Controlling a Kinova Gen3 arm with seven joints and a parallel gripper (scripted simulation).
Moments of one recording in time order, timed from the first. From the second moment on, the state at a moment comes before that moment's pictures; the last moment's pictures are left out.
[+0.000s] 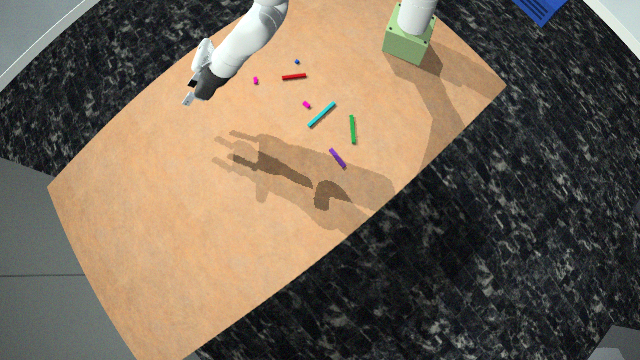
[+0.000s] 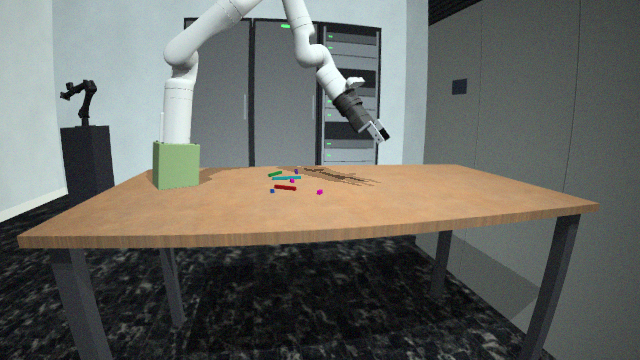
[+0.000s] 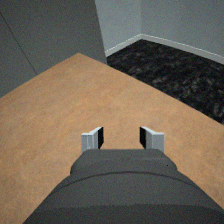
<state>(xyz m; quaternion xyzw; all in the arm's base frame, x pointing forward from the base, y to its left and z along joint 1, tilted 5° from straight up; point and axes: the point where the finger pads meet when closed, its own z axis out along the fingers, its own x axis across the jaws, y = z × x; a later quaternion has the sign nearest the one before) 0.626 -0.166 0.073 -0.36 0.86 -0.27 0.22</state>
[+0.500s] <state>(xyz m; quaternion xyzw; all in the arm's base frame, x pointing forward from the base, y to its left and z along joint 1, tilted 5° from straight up) 0.627 -0.152 0.065 -0.40 0.85 -0.26 0.22</state>
